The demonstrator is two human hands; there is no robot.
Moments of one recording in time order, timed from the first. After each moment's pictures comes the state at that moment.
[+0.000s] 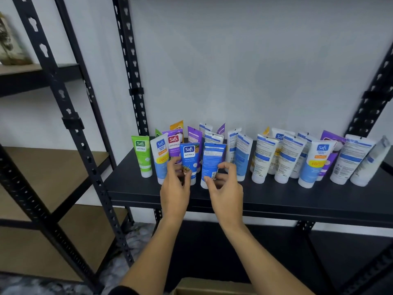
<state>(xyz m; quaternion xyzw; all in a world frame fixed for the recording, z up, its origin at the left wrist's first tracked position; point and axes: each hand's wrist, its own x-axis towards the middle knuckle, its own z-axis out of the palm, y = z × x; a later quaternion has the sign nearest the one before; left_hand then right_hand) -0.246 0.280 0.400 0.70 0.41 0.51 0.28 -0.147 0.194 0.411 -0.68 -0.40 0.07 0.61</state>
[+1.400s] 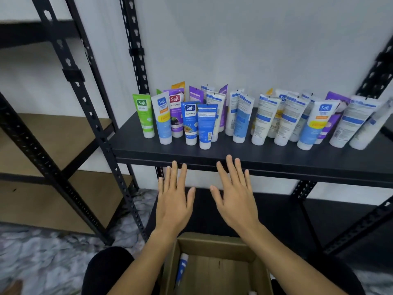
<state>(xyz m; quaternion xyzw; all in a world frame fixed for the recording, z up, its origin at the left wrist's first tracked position) -0.310 0.196 0.310 0.86 0.43 0.27 0.07 -0.147 0.107 0.334 -0.77 -0.59 -0.08 0.25</state>
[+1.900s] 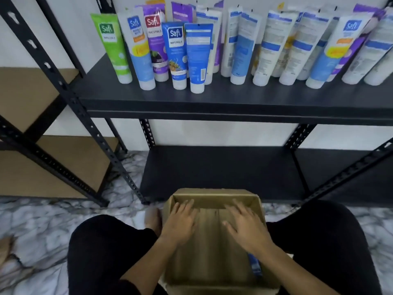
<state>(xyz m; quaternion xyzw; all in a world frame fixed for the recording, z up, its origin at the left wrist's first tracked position) -0.346 0.132 0.145 0.94 0.30 -0.13 0.10 -0.170 -0.010 0.190 -0.81 -0.53 0.22 0.05</state>
